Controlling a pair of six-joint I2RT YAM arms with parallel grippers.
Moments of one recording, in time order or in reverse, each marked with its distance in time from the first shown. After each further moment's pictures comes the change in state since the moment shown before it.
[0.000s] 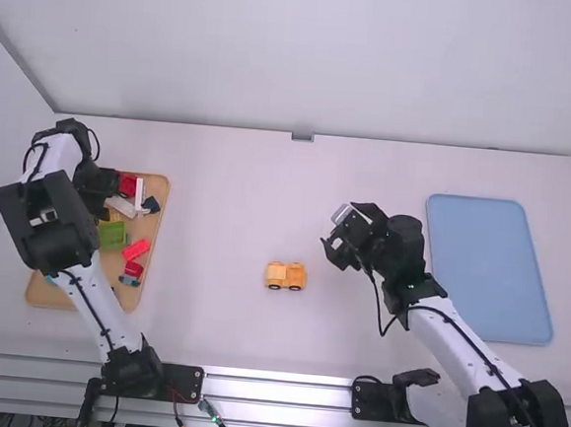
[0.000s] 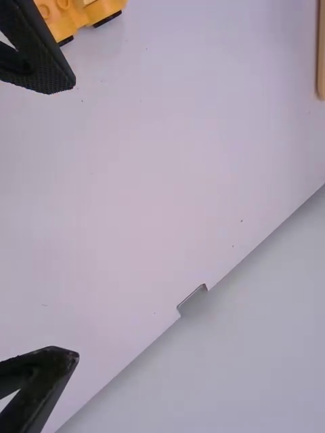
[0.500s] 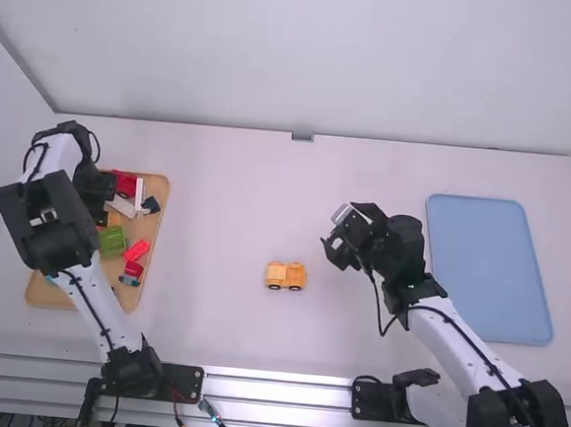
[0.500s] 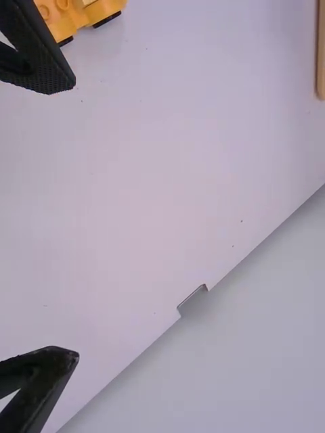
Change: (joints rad) left arm 0.000 0.000 -0.002 -0.033 -0.061 -0.102; right arm 0.000 0.000 0.000 -0.001 0.000 0.003
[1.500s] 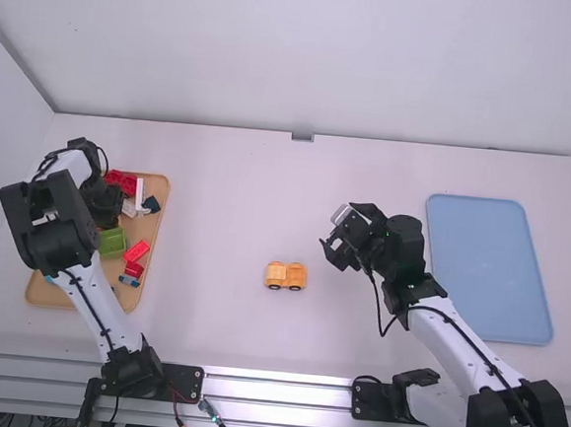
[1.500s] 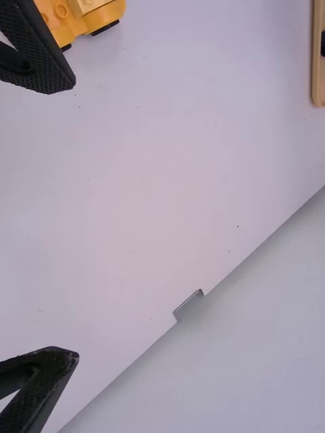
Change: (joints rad) left arm 0.000 0.000 -0.182 0.207 0.020 0.007; right arm 0.000 0.000 0.000 0.000 -0.019 0.000
